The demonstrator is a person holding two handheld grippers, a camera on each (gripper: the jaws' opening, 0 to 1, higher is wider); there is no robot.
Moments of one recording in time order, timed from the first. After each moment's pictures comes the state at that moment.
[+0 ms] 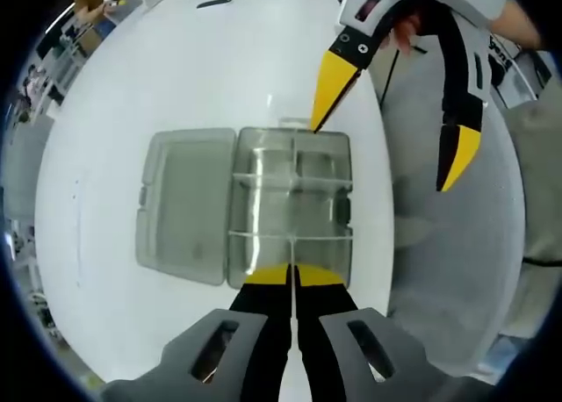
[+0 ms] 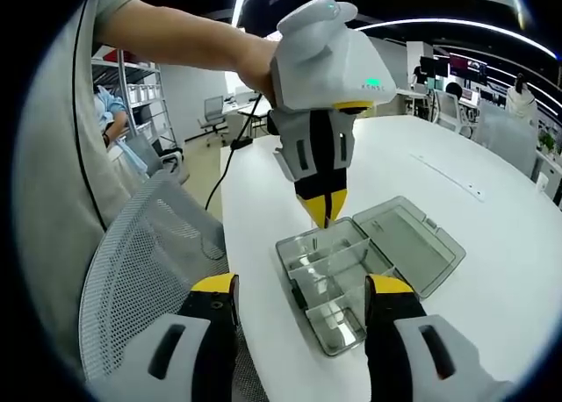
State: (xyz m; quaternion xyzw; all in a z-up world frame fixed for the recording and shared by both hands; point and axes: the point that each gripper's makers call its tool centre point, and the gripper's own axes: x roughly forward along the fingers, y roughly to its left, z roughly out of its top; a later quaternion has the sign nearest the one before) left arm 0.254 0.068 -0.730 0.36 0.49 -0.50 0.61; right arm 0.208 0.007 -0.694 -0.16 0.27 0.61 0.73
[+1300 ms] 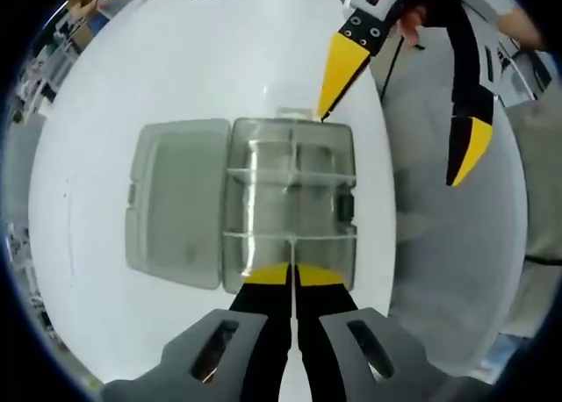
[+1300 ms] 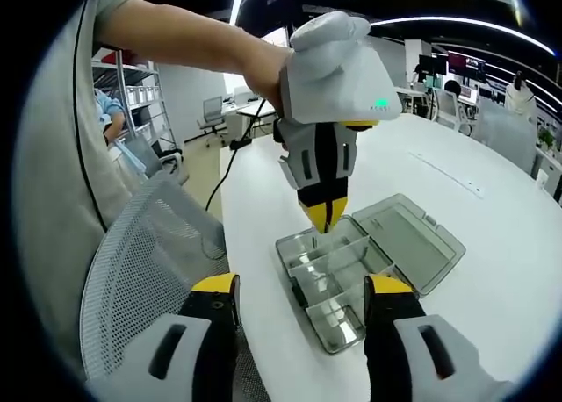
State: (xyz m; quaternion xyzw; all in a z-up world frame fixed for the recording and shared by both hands) left arm 0.253 0.068 -0.745 0.36 0.50 -0.51 0.60; right arm 0.207 0.005 -0.696 -0.16 0.27 0.61 0.73
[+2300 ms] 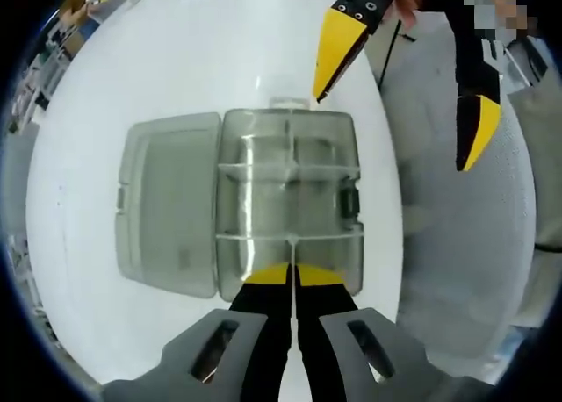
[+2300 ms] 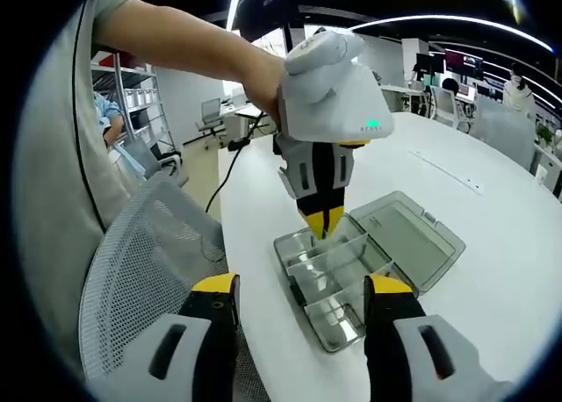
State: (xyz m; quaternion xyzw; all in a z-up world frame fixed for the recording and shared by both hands) left arm 0.254 0.069 -0.761 0.37 0.50 -0.52 0.58; right arm 0.209 0.004 -0.698 -0.15 0.27 0.60 0.73
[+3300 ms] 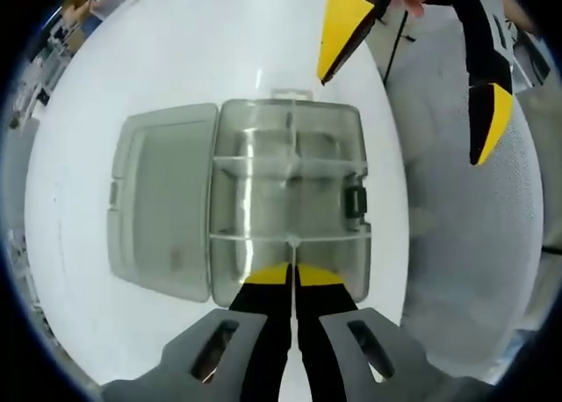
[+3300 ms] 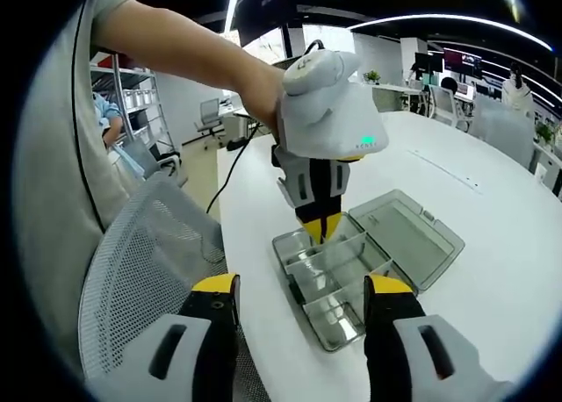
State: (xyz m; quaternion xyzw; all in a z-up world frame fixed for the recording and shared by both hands) left arm 0.250 0.069 -0.773 0.37 0.50 -0.52 0.59; right arm 0.208 0.002 -0.700 -0.15 0.27 0.60 0.73
